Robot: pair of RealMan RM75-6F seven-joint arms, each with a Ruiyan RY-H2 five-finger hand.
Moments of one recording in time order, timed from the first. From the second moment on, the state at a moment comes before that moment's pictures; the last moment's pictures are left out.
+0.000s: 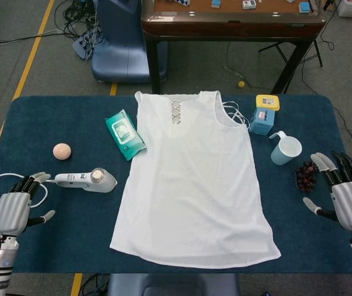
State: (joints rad) left arm -0.20 -1.20 -0.14 -1.71 1.43 1.40 0.17; right arm 0.14 -0.96 0.13 -1.75 -1.57 1.52 -0.05
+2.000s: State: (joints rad) left arm -0.54 -1.65 -0.23 -1.11 1.12 1.14 0.33; right arm 0.10 -0.92 0.12 -1.73 -1.51 1.54 -0.01
